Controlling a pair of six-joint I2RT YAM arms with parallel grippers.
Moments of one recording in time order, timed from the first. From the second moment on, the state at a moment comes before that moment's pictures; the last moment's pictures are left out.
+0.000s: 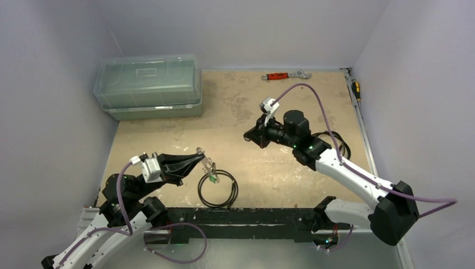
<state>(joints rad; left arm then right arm) -0.79 0.18 0.49 0.05 0.28 -0.03 0.66 1.18 0.81 0.05 -0.33 0.18</state>
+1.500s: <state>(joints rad) -0.79 0.51 0.26 0.92 0.51 -0.49 0.68 0.96 0.91 0.35 -1.02 0.55</state>
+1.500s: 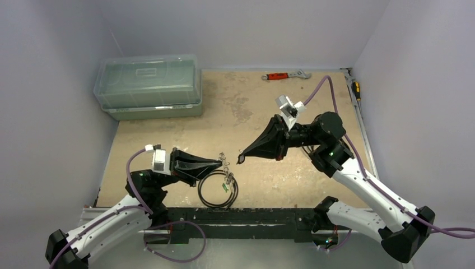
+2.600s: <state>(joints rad) -0.79 0.89 0.23 1.29 0.56 -0.04 0.68 1.02 1.02 0.04 -0.93 0.78</state>
